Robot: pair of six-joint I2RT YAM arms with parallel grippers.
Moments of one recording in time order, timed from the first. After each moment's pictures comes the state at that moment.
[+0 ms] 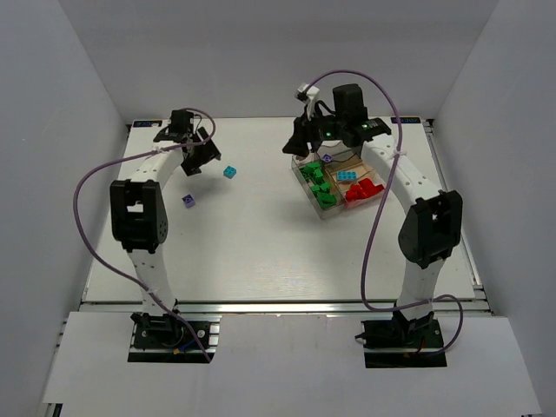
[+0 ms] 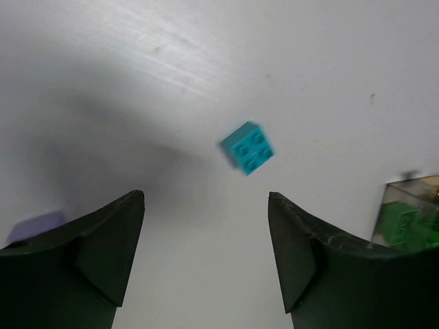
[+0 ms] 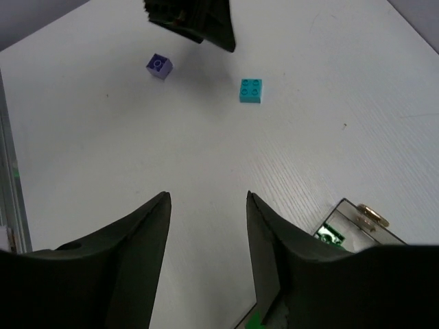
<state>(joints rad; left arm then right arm) -0.07 1.99 1.62 -0.55 0.02 -0.59 0.44 1.92 1.84 -0.44 -0.77 -0.19</state>
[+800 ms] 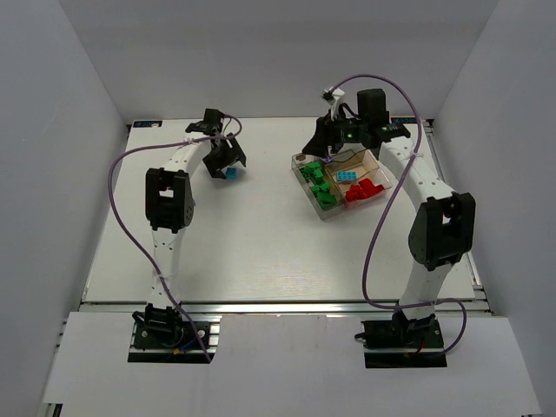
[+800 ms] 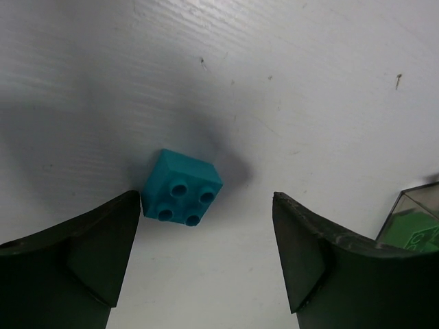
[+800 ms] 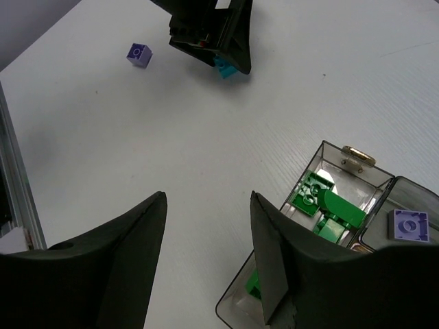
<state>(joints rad) -0.18 2.43 2.14 -0.83 0.10 -0.65 0.30 1.85 1.71 -0.42 -0.82 -0.13</state>
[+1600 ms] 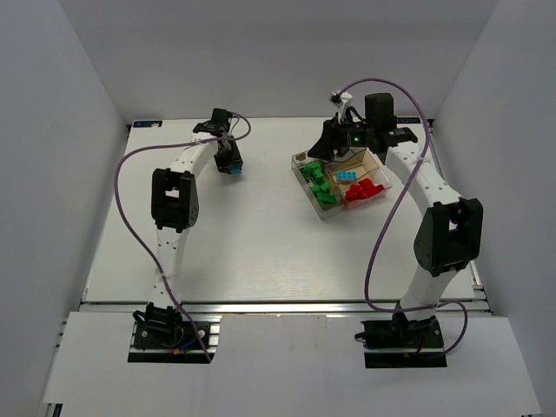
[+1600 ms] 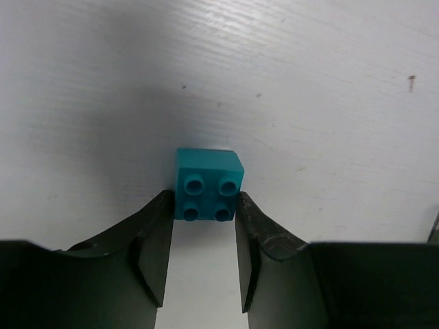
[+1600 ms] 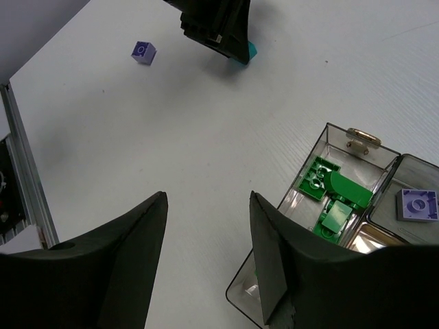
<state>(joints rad) -0.22 2.48 2.21 -0.85 -0.02 -0.53 0.27 1.79 1.62 -0.40 -0.84 -0.09</state>
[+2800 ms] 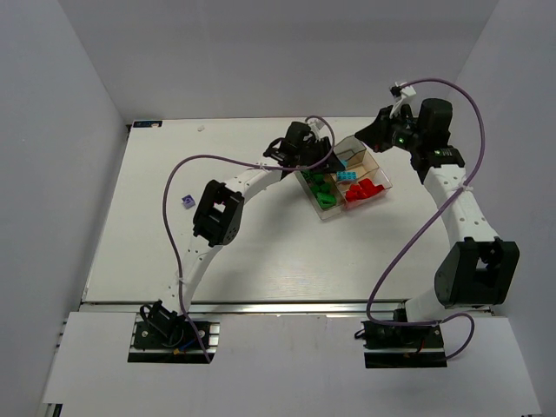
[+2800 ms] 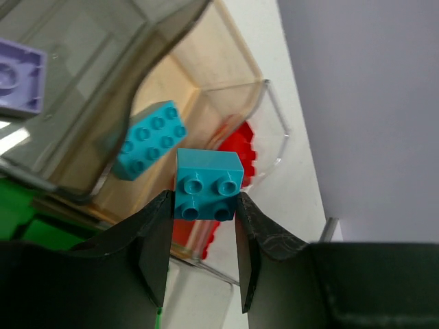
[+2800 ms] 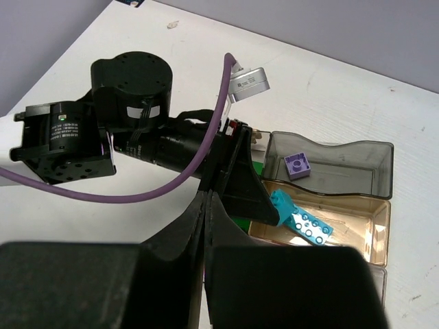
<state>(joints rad) -0.63 2.56 2.23 -0.12 0.52 -0.75 0.06 1.50 1.37 -0.18 -0.71 0.06</state>
